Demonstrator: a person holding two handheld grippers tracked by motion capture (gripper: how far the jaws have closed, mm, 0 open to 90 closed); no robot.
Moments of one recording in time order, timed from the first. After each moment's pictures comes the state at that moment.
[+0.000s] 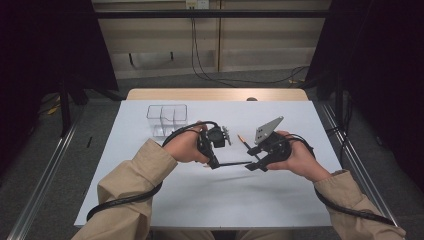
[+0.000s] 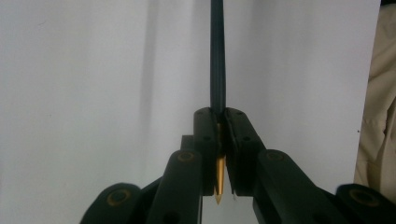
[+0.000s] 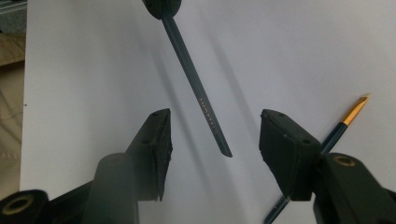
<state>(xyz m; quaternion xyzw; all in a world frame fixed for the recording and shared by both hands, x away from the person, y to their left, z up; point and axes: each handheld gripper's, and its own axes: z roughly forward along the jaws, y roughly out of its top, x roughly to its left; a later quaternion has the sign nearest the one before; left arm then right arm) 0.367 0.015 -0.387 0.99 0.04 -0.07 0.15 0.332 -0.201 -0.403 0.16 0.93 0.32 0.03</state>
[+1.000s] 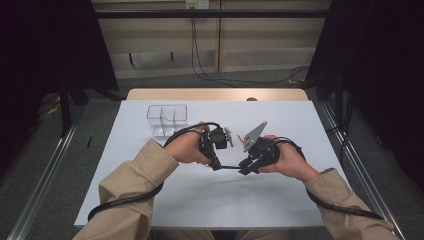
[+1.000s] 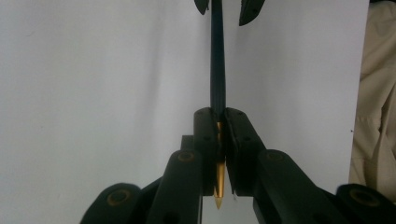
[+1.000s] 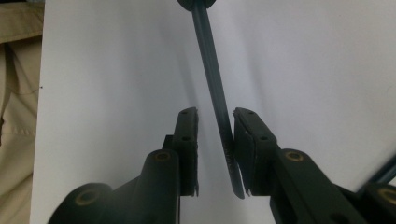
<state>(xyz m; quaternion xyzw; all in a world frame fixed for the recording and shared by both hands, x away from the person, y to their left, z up) 0.363 0.011 -0.386 0.98 0.02 -0.08 0.15 0.333 -0.175 -0.418 0.12 0.95 0.28 -0.01</state>
